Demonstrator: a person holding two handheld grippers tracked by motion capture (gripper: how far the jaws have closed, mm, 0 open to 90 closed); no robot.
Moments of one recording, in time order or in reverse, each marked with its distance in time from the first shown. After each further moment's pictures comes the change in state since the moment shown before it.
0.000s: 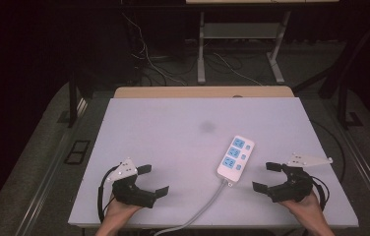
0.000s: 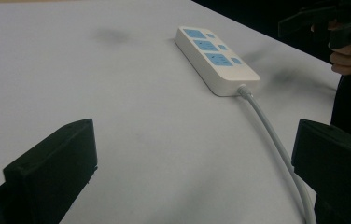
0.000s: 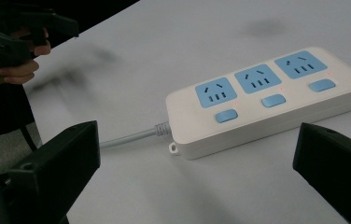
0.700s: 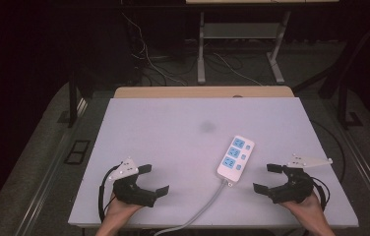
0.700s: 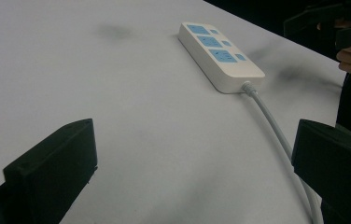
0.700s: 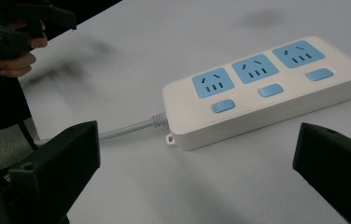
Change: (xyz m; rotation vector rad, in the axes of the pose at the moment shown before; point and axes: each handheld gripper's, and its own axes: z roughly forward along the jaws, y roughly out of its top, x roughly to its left) left arm 0.002 0.000 0.002 0.009 0.011 -0.005; right arm -0.001 -0.003 -0.001 0.024 -0.008 0.006
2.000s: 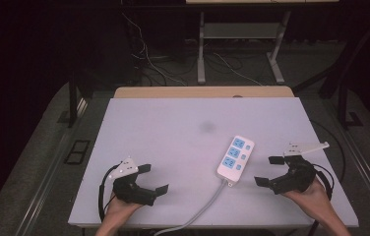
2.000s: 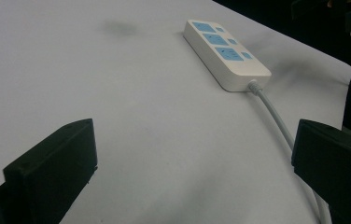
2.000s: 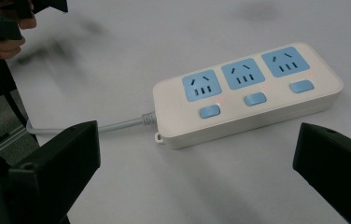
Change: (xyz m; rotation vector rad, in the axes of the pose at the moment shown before) left arm 0.004 -0.001 0.002 0.006 0.008 -0.013; right arm -0.002 0.036 -0.004 0.135 -0.028 -0.046
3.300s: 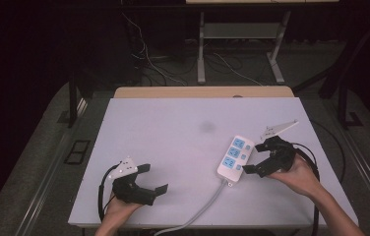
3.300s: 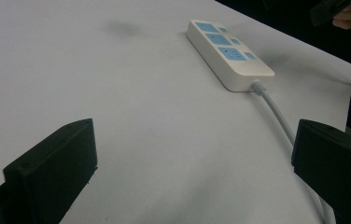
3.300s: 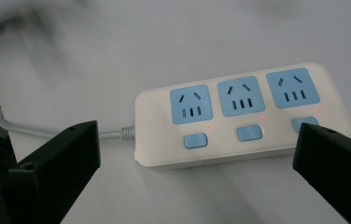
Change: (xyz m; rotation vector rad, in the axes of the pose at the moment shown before) left arm 0.001 -0.001 -0.001 -0.001 0.010 0.003; right arm -0.013 0.049 0.038 0.185 0.015 -0.094
